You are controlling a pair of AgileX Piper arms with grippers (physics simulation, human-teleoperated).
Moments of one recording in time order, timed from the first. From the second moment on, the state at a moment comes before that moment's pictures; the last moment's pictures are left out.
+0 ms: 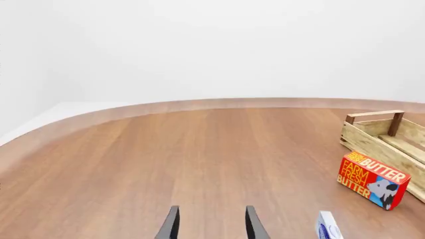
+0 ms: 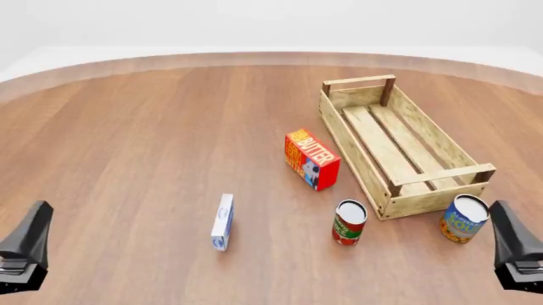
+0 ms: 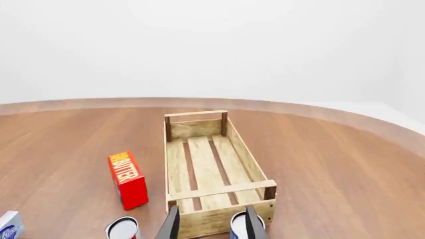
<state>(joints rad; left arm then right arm) 0.00 0.00 0.00 0.00 0.00 0.00 0.01 0.00 -0.01 0.00</state>
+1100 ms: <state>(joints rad) 0.02 0.03 0.00 -0.01 -0.02 0.08 0.54 -0.46 0.15 -0.08</state>
